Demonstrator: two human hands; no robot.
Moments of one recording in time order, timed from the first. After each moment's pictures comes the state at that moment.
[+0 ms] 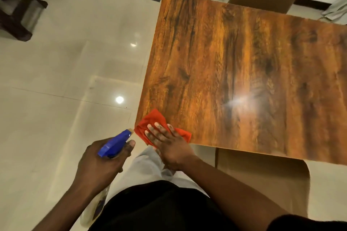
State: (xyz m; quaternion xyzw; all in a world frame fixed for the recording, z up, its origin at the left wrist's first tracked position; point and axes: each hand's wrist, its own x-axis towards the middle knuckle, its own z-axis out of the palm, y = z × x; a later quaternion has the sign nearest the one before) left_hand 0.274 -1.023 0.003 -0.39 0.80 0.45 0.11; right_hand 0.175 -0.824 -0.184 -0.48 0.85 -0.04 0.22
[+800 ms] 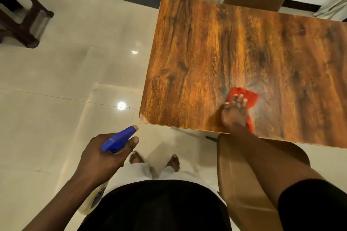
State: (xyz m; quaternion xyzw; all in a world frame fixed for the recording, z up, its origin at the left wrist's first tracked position) left_hand 0.327 -1.017 0.018 -0.32 0.82 0.46 0.09; right_hand 0.087 -0.682 -0.139 0.08 0.96 -0.15 0.21
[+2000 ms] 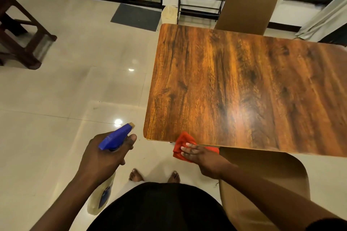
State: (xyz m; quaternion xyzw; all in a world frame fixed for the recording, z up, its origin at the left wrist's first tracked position) left_hand 0.306 -1.052 0.040 -0.30 0.81 0.51 0.03; right_hand 0.187 -0.715 -0.133 -0.46 0.82 -0.07 0.32
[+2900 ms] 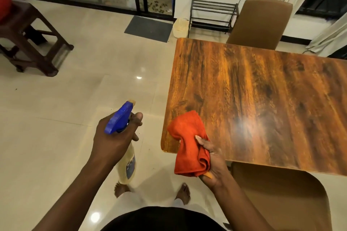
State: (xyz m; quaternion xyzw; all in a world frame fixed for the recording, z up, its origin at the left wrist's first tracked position) left_hand 0.261 -1.110 0.077 -0.30 0.76 0.57 -0.09; right_hand 0.202 -0.857 0.001 0.27 0.35 -0.83 0.34
